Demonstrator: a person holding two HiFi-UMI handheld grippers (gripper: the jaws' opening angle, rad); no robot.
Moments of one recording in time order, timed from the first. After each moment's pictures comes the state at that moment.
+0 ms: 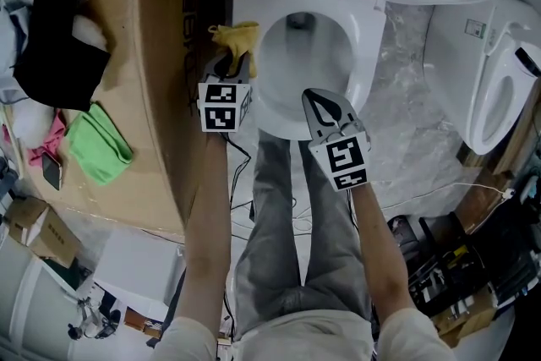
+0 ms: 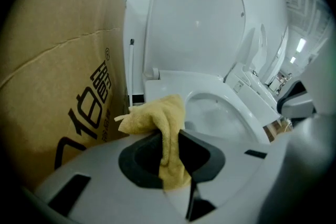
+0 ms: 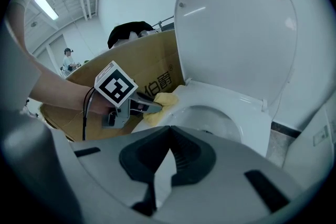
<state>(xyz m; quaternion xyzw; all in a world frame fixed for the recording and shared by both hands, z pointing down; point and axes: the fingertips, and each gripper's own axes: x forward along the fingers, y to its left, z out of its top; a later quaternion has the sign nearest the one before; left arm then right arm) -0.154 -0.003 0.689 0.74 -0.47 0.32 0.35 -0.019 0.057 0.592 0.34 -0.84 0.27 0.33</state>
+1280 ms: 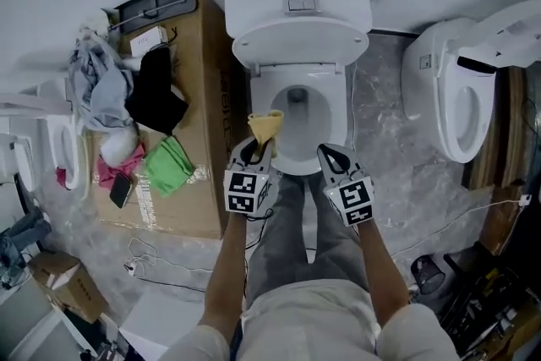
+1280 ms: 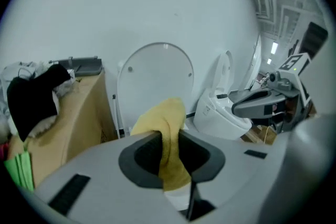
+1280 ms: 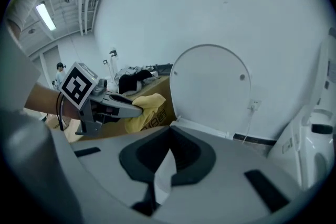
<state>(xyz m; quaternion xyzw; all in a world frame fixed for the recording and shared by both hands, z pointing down) -0.107 0.041 0.433 0.82 -0.43 0.25 0.28 0.027 0.070 0.400 0.42 -0.83 0.24 0.26</state>
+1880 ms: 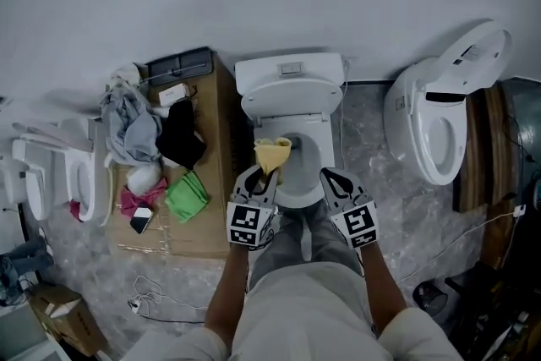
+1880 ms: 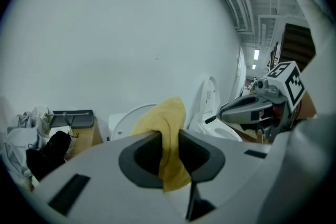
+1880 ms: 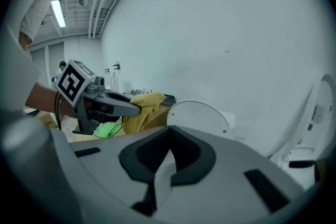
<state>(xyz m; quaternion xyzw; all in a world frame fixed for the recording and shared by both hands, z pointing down) -0.080 0.015 0.241 0.87 -0.42 0.17 0.18 0.041 0.045 0.227 0.46 -0.85 0.15 0.21</state>
